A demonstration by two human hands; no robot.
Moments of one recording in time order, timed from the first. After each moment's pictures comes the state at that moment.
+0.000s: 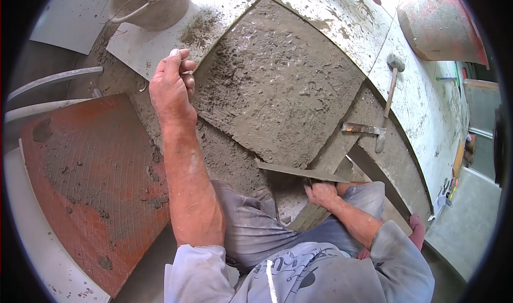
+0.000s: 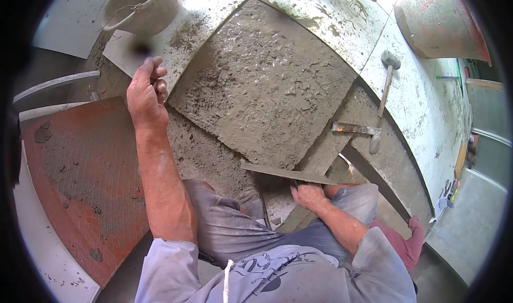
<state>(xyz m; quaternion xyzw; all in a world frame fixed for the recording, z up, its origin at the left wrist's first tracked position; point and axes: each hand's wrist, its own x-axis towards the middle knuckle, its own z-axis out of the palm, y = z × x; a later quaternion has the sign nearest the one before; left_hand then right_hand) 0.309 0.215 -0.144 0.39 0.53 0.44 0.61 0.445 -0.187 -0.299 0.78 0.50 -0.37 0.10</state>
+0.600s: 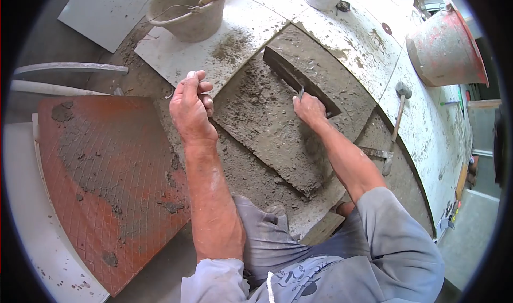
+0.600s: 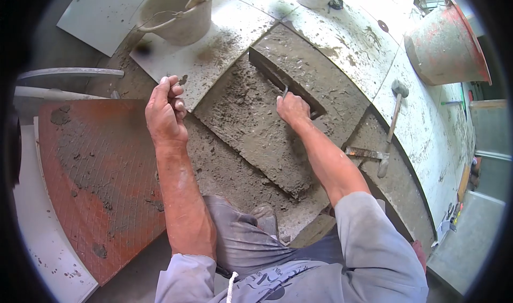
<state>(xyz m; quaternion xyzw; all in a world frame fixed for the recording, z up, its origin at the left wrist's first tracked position) 0.264 0.214 -0.129 0.33 0.51 0.51 0.61 0.500 0.125 -0.291 0.88 0.42 -0.23 -0.05</state>
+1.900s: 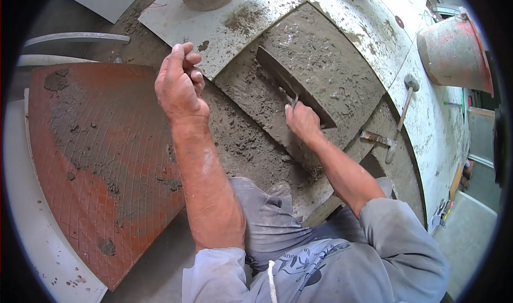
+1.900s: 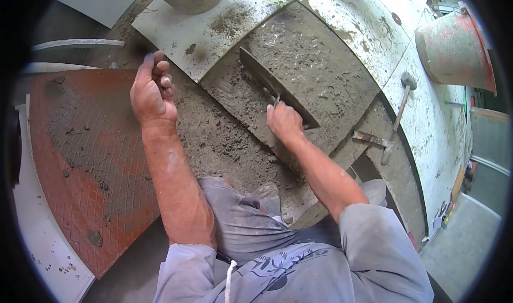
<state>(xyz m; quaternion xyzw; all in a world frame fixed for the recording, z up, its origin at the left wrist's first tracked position) 0.212 0.222 -0.136 0.27 0.51 0.54 0.61 0.396 0.070 -0.293 0.85 0.47 -0.23 -0.05</state>
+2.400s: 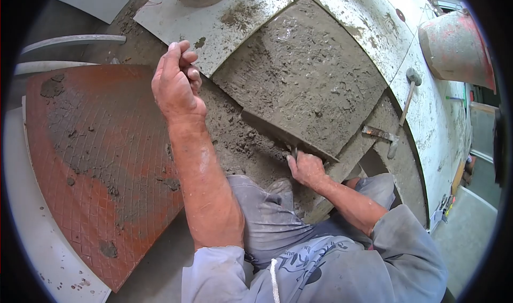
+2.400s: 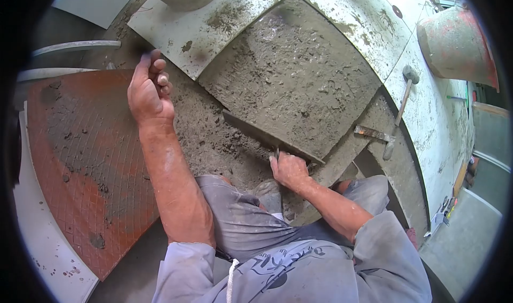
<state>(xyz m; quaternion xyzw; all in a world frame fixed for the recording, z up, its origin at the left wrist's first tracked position) 0.216 0.224 -0.143 0.28 0.52 0.53 0.61 0.359 -0.050 -0.281 0.78 0.53 -0.33 0.00</state>
